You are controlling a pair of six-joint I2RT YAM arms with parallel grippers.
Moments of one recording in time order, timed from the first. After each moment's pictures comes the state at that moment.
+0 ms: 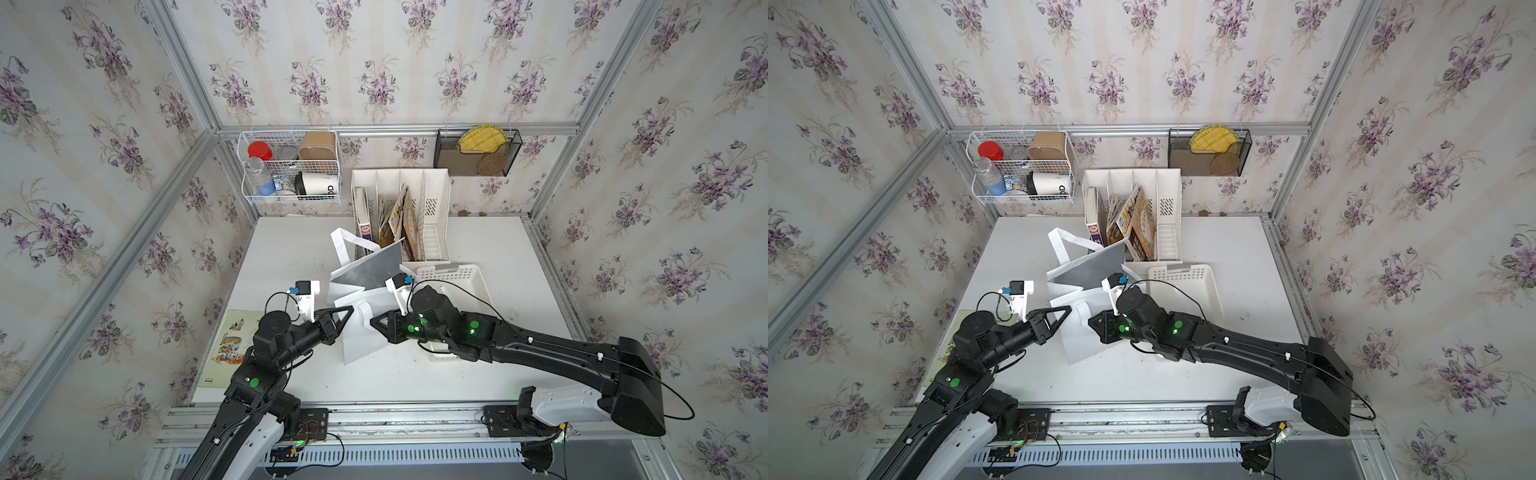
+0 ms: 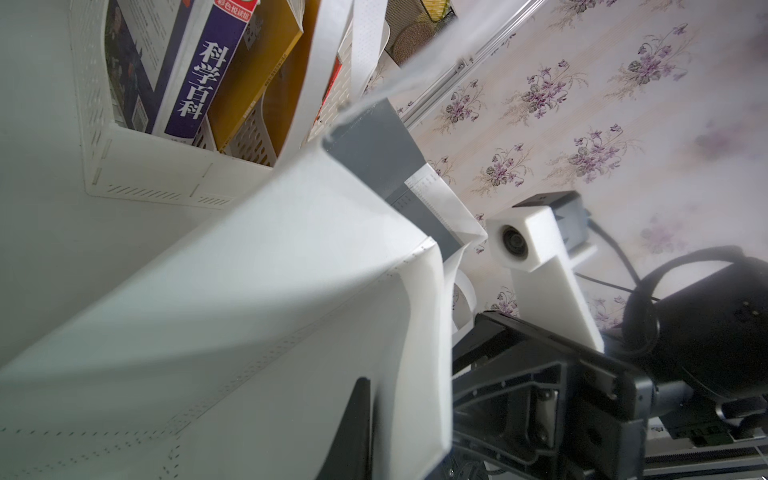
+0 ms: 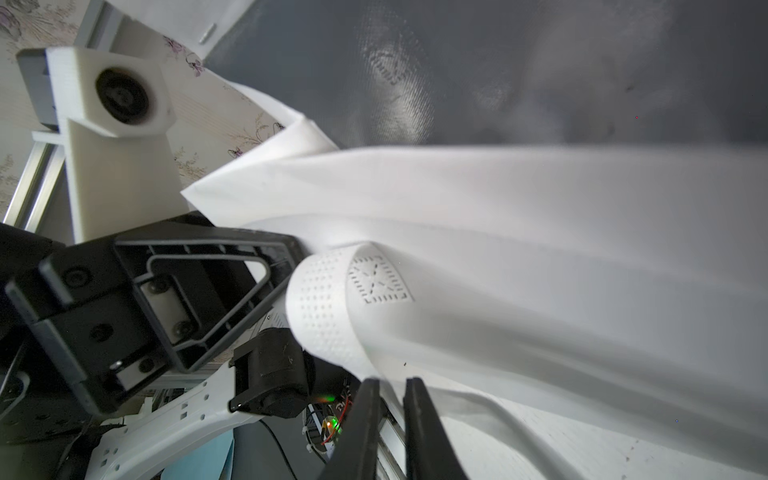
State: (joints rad) left arm -0.40 0.44 0.48 -0.25 0.49 -0.76; right arm 1.12 1.33 0.95 -0.10 -0.09 0.81
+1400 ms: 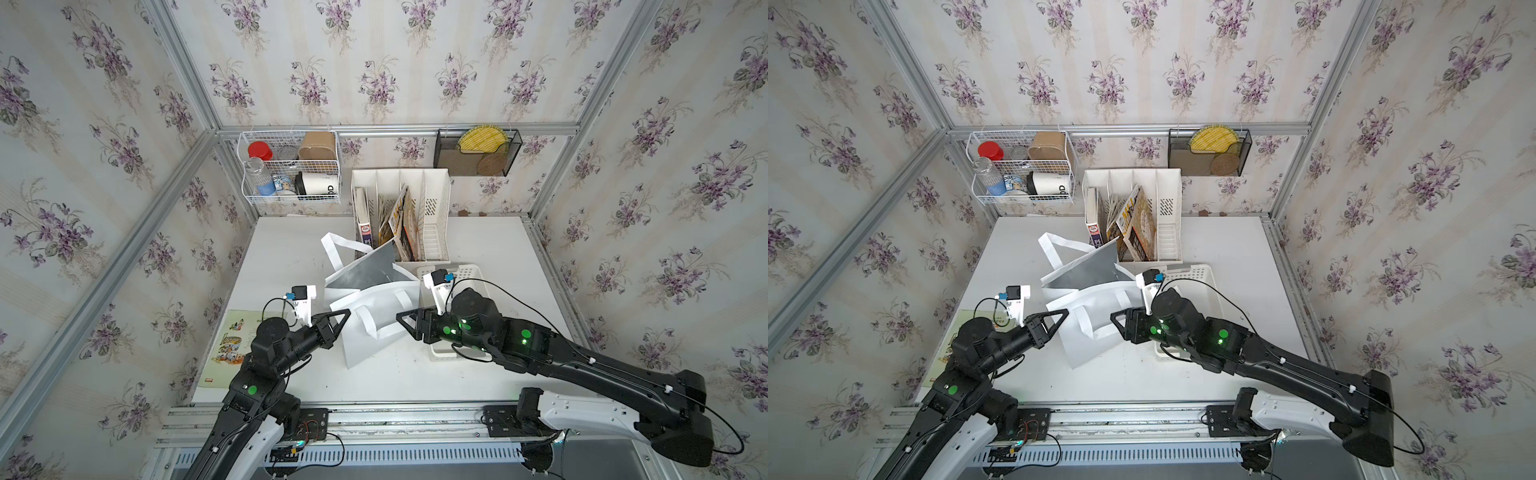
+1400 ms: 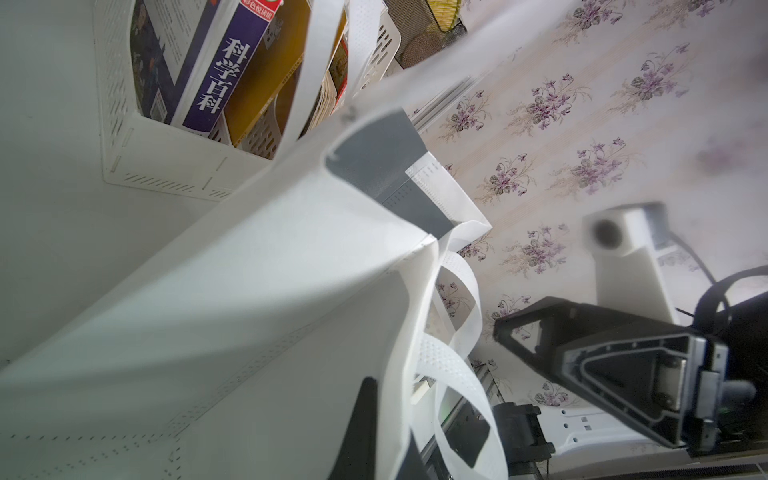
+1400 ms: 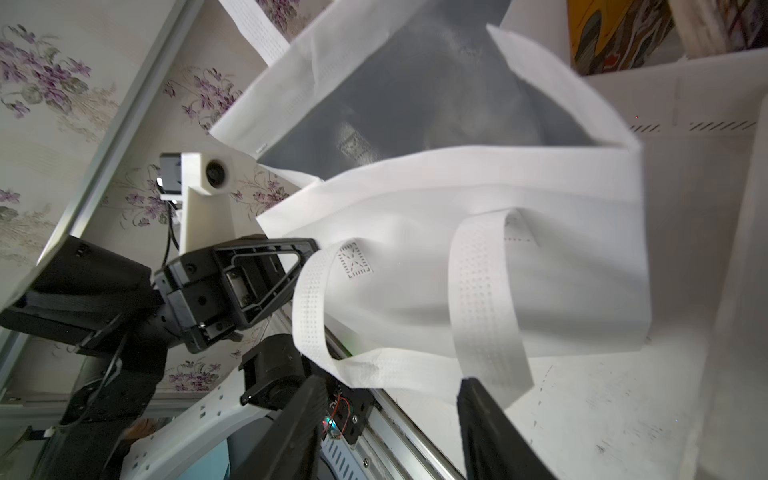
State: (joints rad) left arm -0.40 0.38 0.44 -0.27 0.47 -0.79; right arm 1.11 1.02 0.98 -0.41 0.07 0.83
